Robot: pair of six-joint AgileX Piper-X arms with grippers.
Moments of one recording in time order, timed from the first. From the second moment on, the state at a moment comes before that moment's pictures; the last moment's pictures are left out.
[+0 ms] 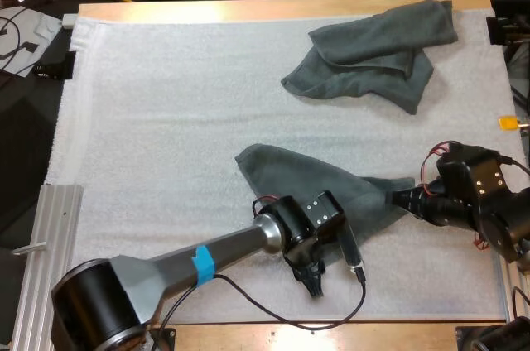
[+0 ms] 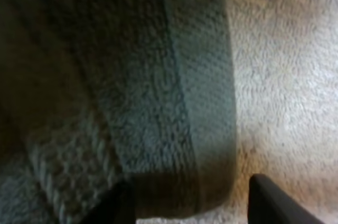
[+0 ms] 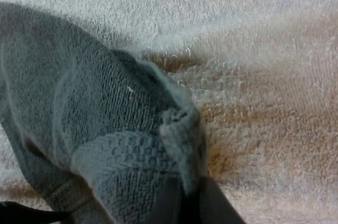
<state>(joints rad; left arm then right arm) -1.00 1.66 -0.97 0.85 0.12 -1.53 0.42 0.98 -0.79 0.98 -0.09 -1.32</state>
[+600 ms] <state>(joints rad) -1.01 1.70 -0.97 0.86 0.12 -1.53 0.42 0.98 -0.79 0.98 -0.09 -1.32</state>
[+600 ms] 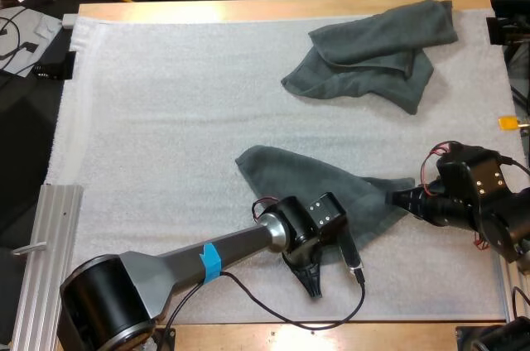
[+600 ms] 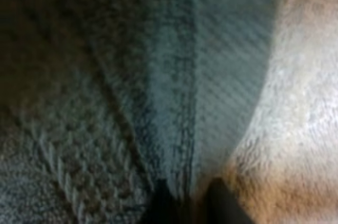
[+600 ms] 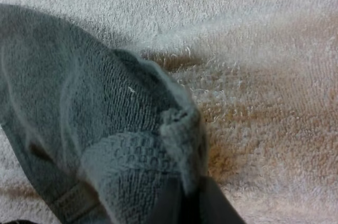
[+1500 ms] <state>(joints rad) -1.01 1.27 -1.05 1.10 -0.05 -1.60 0.42 0.86 -0.86 1.01 -0.10 -1.30</state>
